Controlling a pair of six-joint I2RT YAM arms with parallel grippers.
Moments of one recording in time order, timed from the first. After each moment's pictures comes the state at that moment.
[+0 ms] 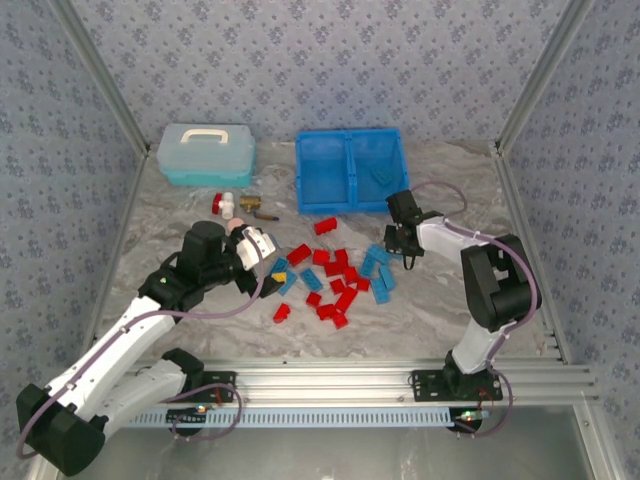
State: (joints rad) left arm -0.55 0.87 0.75 -0.45 0.30 0.44; right arm 0.33 1.72 1.01 -0.47 0.14 0.49
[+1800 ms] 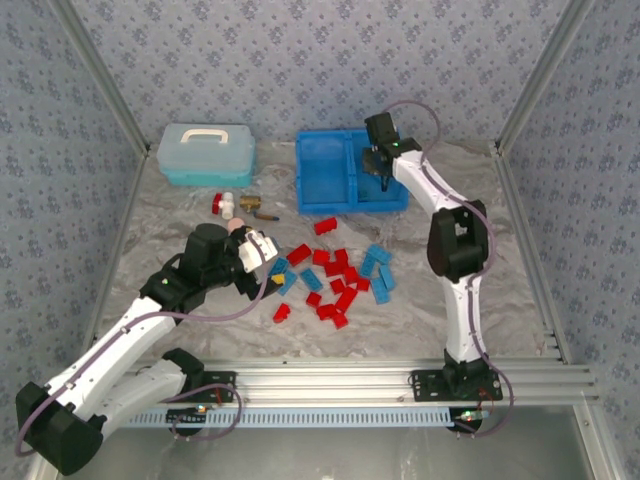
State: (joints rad) left arm -0.58 0.87 0.74 -0.47 0.22 0.48; right arm 0.34 2.15 1.95 -0.68 0.22 0.31
